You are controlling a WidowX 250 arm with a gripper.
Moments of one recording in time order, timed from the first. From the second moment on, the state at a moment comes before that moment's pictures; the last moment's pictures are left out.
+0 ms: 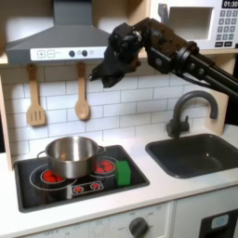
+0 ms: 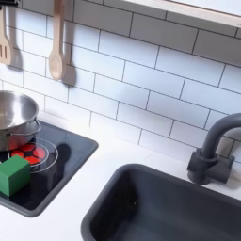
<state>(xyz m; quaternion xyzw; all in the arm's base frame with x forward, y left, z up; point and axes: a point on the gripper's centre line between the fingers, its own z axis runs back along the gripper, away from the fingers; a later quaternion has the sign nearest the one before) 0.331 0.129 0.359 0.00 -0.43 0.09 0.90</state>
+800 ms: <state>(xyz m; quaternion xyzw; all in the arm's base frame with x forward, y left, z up) 0.356 0.142 0.378 -0.01 -0.45 0.11 0.88</state>
